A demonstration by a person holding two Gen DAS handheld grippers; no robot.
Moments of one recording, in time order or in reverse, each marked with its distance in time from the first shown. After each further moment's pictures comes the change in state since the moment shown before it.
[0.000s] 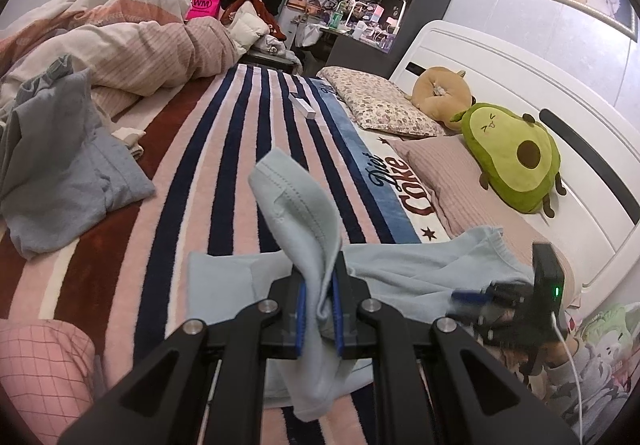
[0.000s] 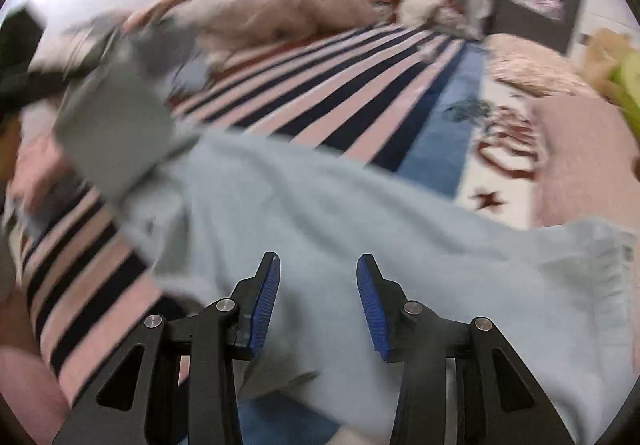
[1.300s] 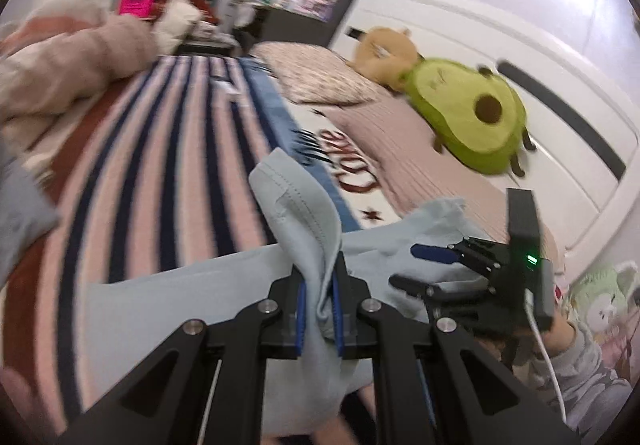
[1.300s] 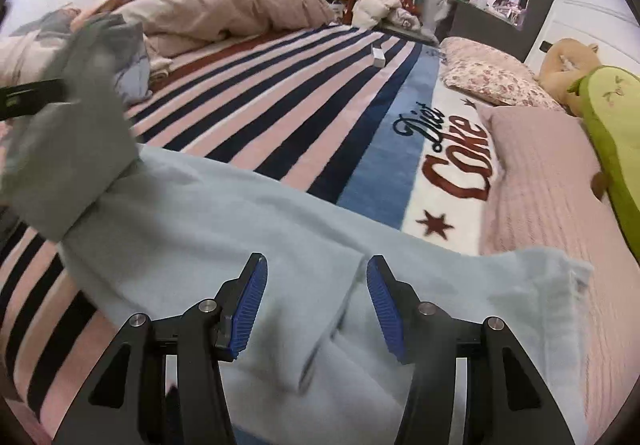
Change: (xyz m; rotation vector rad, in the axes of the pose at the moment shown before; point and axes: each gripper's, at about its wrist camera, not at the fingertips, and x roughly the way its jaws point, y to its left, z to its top) left arm 0.076 -0.098 0.013 0.159 0.114 -0.150; right arm -0.008 -0.020 0.027 0.058 -0.016 -0.237
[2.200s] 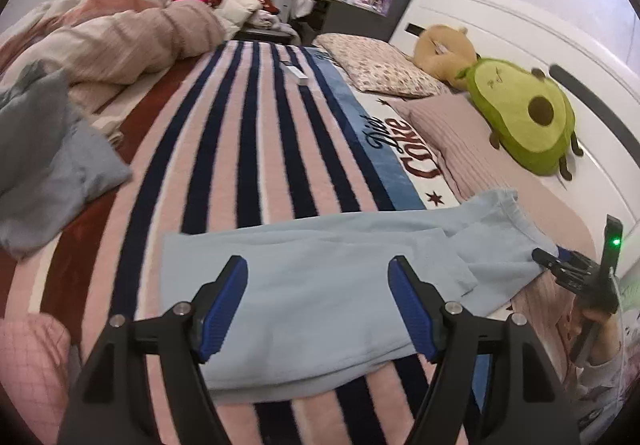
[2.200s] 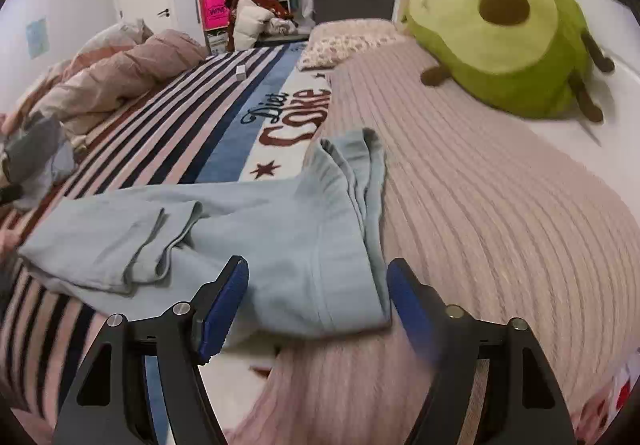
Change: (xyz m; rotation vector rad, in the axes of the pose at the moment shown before) left arm -0.045 0.052 -0.038 -0.113 0.003 0.213; right arm -0.089 -0.100 -0.090 0.358 -0.066 -0.204
